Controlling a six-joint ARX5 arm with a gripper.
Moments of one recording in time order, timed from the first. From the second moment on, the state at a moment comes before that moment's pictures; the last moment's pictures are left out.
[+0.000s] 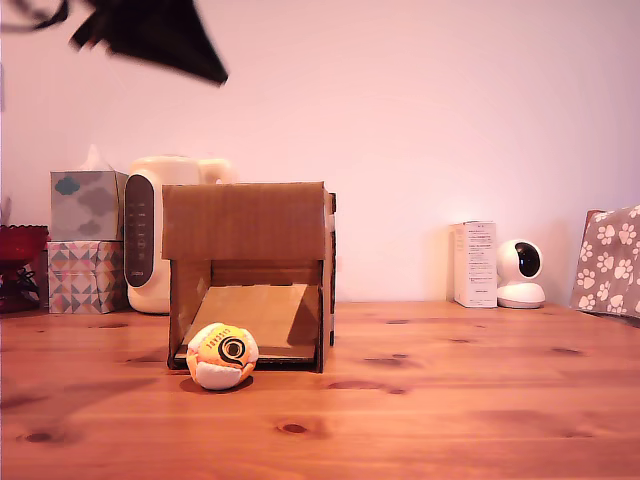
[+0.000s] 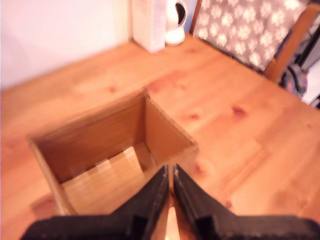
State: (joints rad) arm -0.49 1.22 0.96 -0.23 0.26 0.01
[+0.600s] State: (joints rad) arm -0.44 0.90 0.41 0.09 0.25 -0.06
